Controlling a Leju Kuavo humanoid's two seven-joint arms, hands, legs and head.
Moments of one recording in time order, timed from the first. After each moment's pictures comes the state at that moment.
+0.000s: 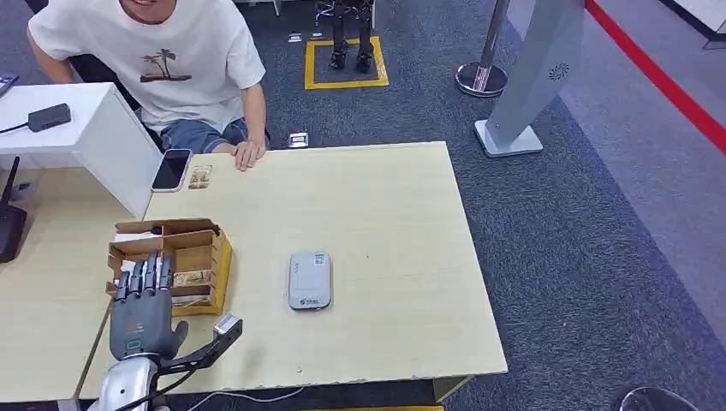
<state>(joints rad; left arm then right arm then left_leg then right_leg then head) 0.05 0.13 -0.22 -1.61 -1.57 0.02 0.44 -0.10 0.15 -1.21 -0.25 1.28 -0.06 0.16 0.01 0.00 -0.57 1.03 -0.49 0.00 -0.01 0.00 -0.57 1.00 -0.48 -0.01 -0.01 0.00</state>
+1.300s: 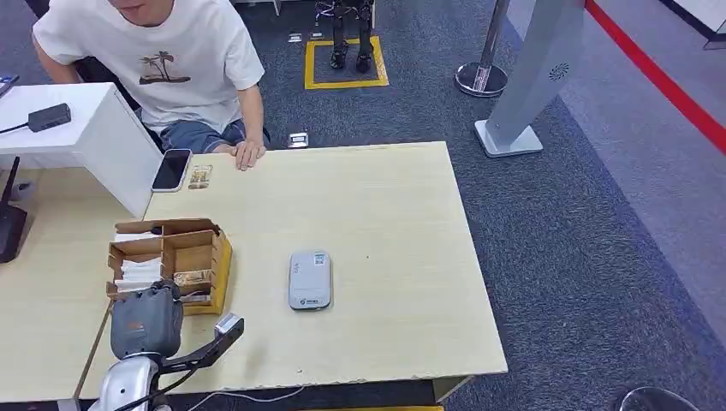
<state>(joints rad) 0.05 0.11 -0.21 -1.61 -1.57 0.05 0.41 -0.10 0.15 -1.21 -0.25 1.28 -0.06 0.15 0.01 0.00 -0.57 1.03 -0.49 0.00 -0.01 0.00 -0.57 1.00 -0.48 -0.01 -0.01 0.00</state>
